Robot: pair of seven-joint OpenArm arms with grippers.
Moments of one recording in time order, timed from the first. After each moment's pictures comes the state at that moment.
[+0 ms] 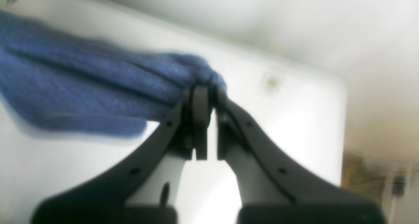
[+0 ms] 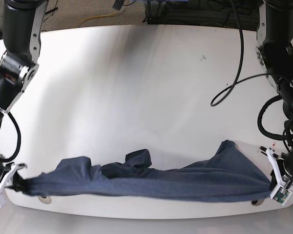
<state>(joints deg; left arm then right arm) -35.3 -23.6 -12.9 113.6 -22.5 -42.8 83.7 42.9 29.7 22.6 80.3 40.5 41.1 -84.4</state>
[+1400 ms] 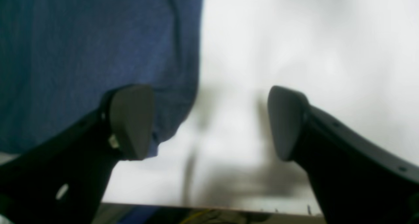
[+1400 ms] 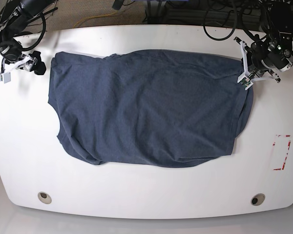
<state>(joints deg) 17.0 -23.8 -14.5 113.5 -22.4 -42.8 77.9 -5.0 15.3 58.9 83.7 47.1 40.7 -83.5</state>
